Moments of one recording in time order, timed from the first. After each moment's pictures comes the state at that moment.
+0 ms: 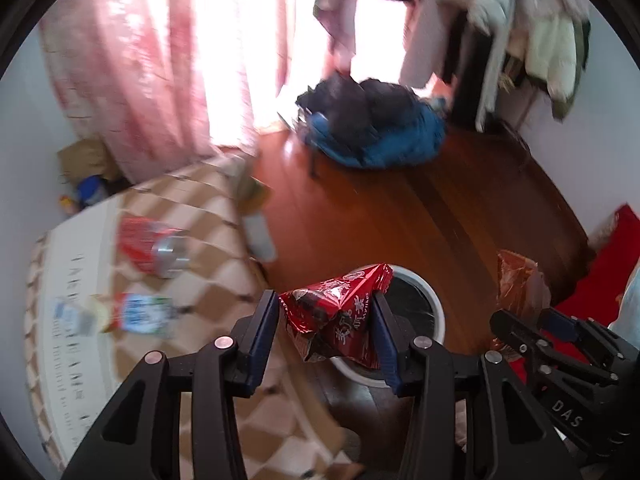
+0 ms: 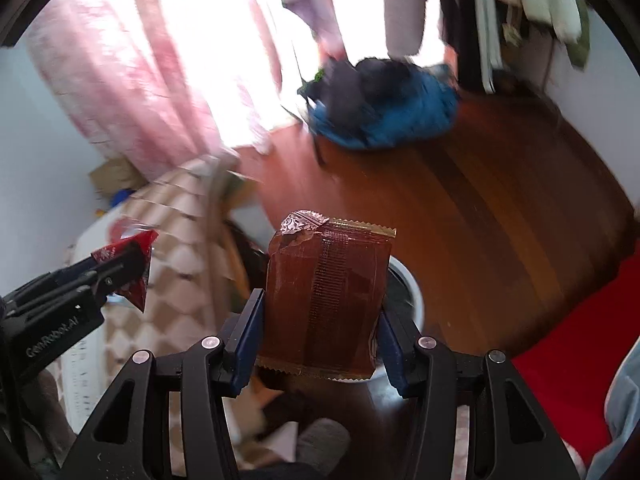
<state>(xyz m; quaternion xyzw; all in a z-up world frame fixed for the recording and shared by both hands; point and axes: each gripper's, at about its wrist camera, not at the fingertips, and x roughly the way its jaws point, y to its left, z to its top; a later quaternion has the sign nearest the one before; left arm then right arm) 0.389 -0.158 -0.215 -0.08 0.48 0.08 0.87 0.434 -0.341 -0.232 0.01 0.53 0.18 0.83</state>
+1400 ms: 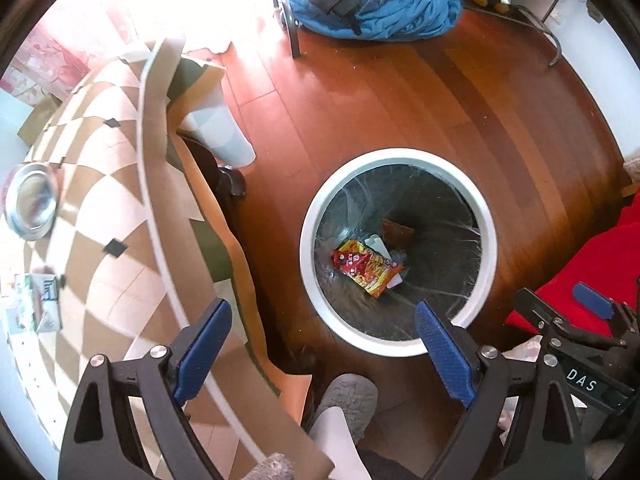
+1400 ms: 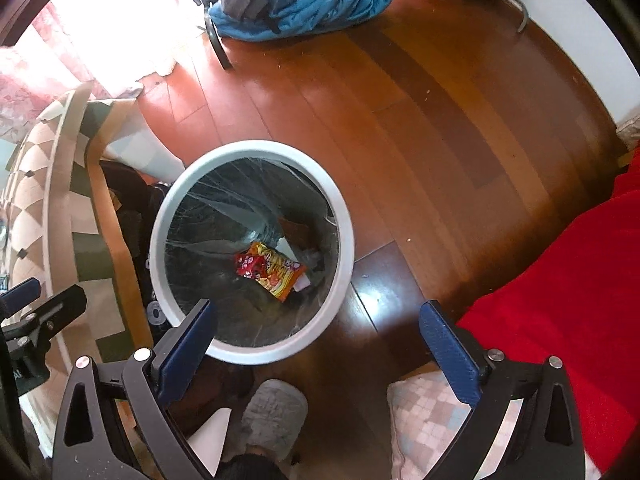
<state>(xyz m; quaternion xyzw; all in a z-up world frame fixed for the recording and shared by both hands) 0.453 -0.197 -0.367 -0.04 0.64 0.07 0.76 0.484 -0.400 -0.406 -0.01 0.66 0.07 0.75</state>
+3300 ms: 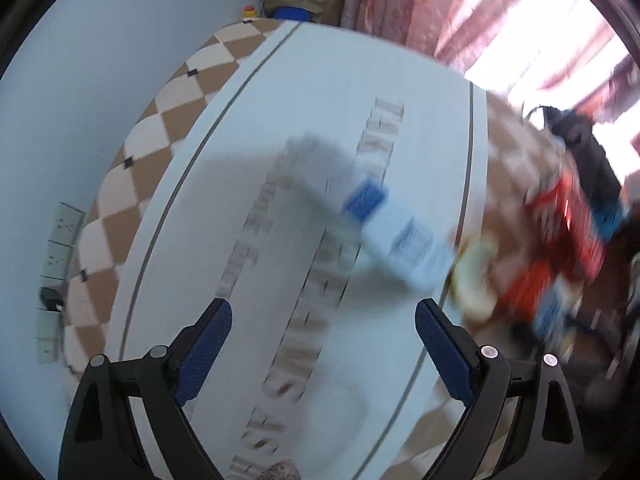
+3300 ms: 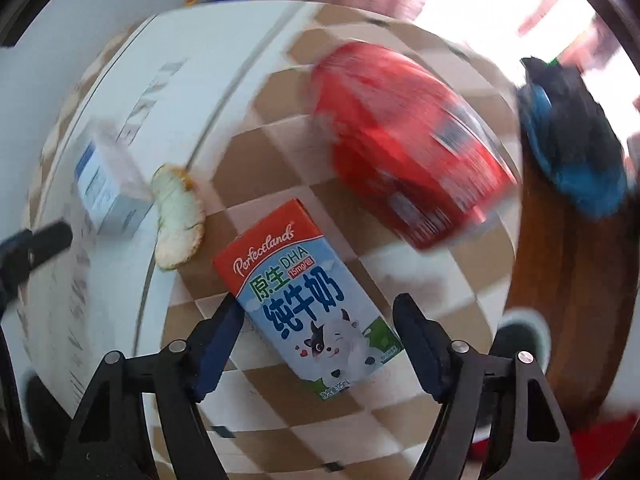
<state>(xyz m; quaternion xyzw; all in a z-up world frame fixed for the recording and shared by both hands) 0.238 0.239 -0.335 -0.32 0.53 0.33 0.71 0.376 0.079 -0.345 -0.27 0.61 0.32 0.67</state>
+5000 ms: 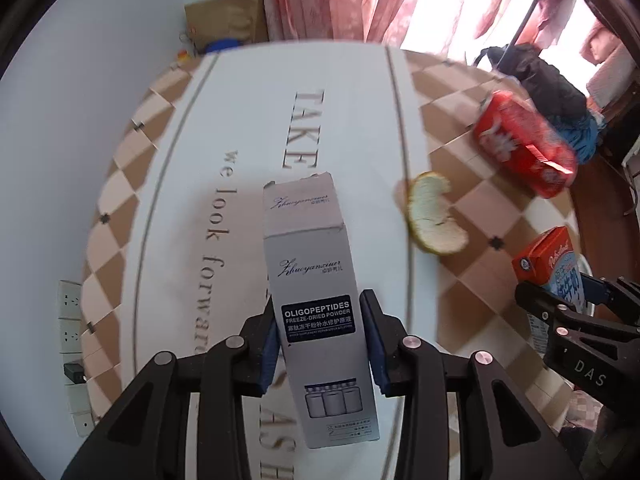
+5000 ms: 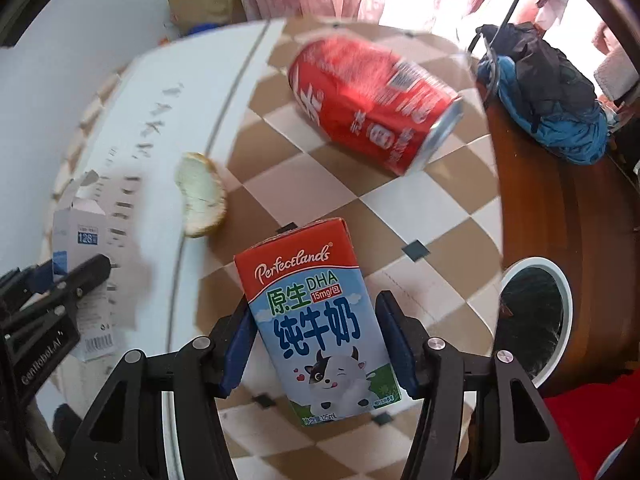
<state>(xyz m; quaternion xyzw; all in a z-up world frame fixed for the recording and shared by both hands) 0.222 0.155 -0.314 -0.18 0.56 0.26 0.77 0.338 0.047 -0.323 -0.20 0.60 0.31 0.71</state>
